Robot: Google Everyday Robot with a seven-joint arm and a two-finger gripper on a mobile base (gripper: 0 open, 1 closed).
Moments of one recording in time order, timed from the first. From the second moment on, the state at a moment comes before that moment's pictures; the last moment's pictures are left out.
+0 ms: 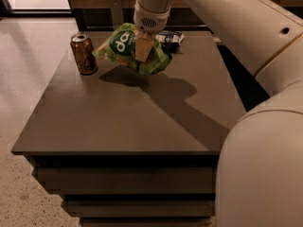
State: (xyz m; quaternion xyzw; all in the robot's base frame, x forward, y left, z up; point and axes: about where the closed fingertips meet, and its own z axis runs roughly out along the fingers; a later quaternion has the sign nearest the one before) arm 0.672 0.011 0.914 -0.64 0.75 -0.01 0.17
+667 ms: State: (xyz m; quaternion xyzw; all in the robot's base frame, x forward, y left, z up) arm 0.683 0.018 0.903 -0.63 0.76 0.00 0.17
